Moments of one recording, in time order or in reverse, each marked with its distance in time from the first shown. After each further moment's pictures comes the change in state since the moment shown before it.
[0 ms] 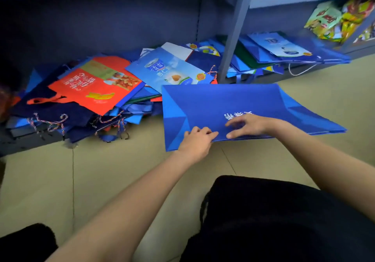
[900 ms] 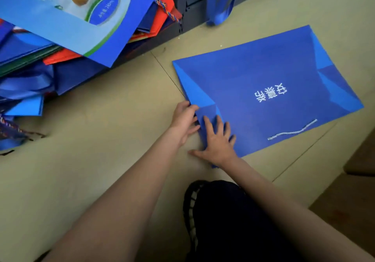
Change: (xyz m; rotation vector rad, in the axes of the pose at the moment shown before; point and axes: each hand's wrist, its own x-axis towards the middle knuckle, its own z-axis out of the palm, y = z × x) left_hand 0.170 0.010 0.161 -1.631 -0.217 -0.726; right_hand 0.136 0.118 0.192 0.004 0.212 0.390
